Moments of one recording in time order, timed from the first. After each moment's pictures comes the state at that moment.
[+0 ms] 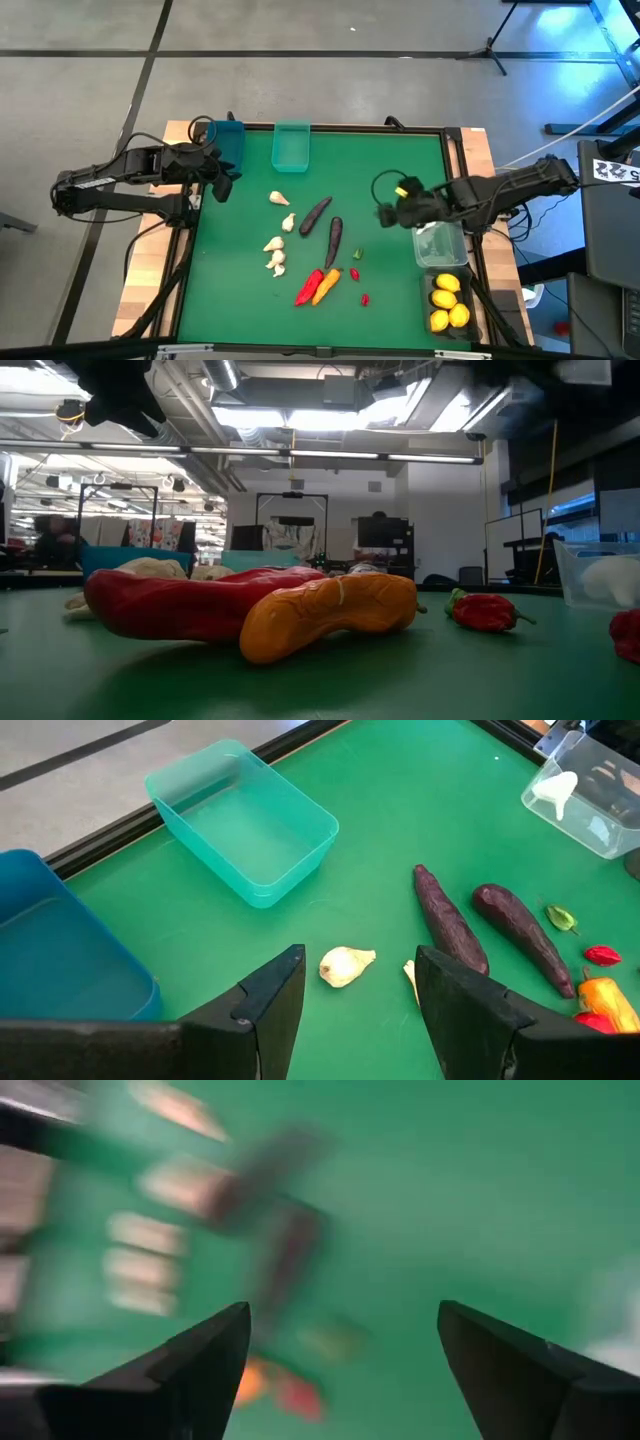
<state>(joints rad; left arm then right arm) 0.18 0.67 0.89 -0.94 -0.28 -0.52 0.28 1.24 1.17 -0.96 0.33 1.50</state>
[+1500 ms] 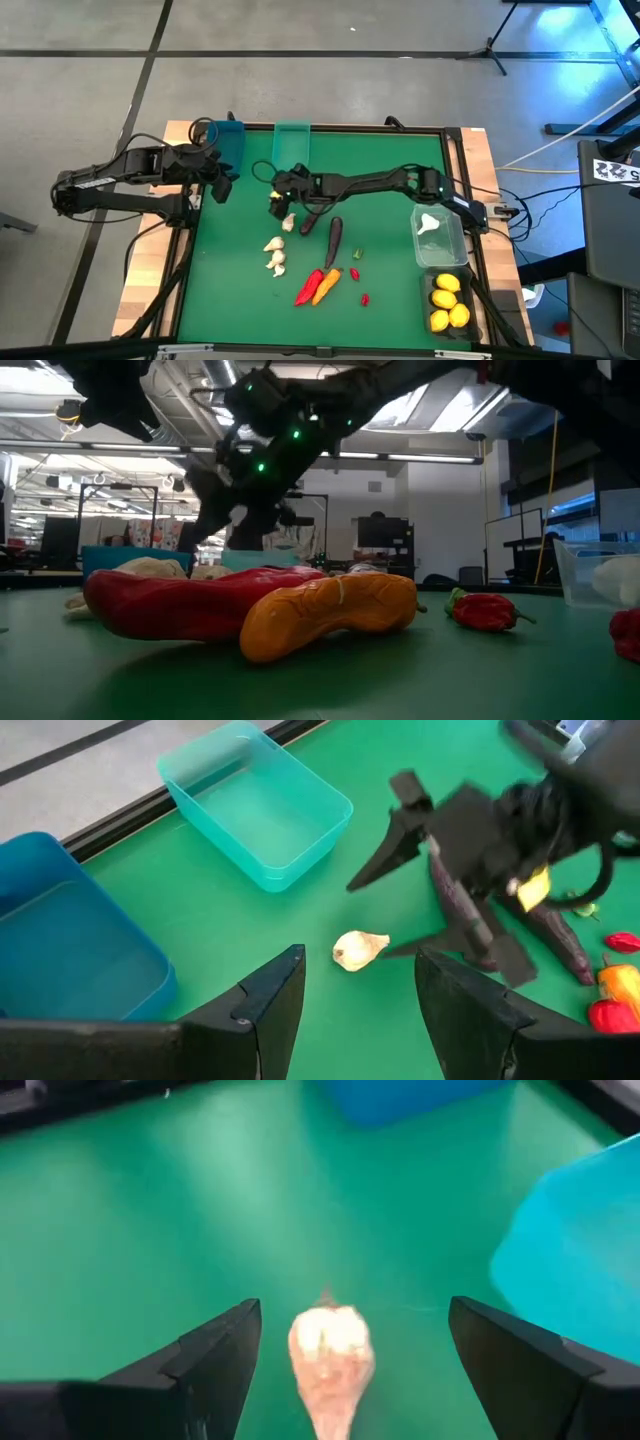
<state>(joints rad) 0.18 0.67 0.89 -0.99 -0.29 -0.52 -0.06 2.35 1.89 -0.24 0.28 0.26</state>
